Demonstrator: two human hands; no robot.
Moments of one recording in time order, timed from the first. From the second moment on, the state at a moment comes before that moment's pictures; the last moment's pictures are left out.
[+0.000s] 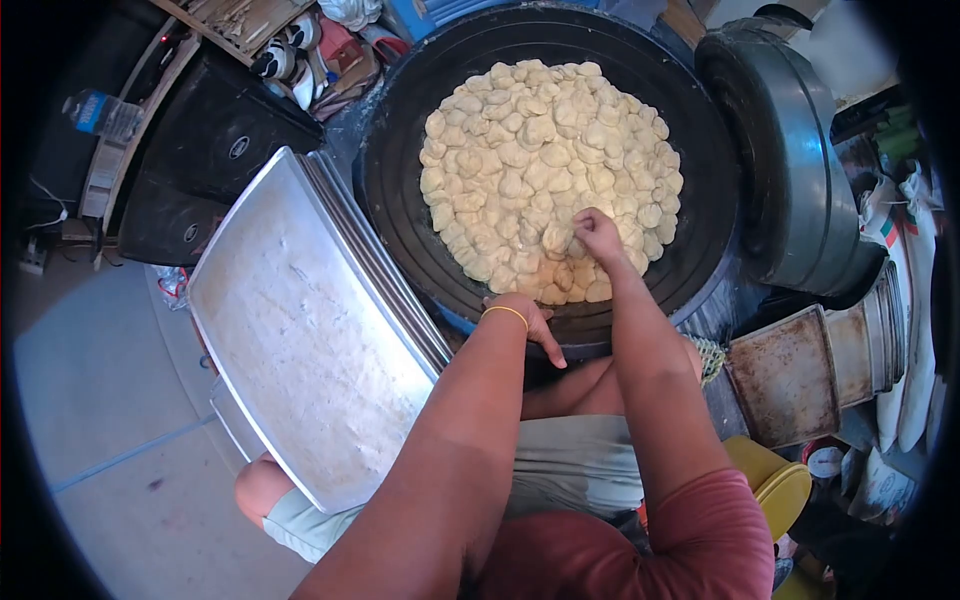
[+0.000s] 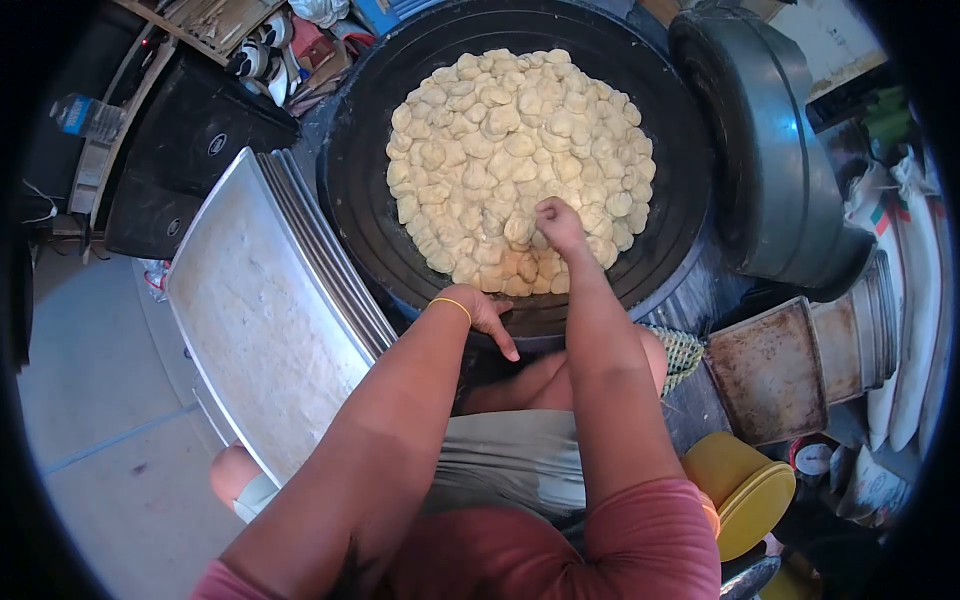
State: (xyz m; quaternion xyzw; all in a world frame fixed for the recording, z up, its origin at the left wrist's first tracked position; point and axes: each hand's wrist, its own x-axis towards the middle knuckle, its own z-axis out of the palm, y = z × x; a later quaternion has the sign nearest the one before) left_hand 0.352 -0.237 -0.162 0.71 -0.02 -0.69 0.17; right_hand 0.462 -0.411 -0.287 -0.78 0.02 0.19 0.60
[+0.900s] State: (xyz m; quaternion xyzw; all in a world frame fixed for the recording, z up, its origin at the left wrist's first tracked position) left_hand 0.356 -0.238 -0.168 0.69 -0.03 -0.71 0.16; right_hand 0.459 -0.388 -0.271 -0.85 -0.09 0.20 0.47
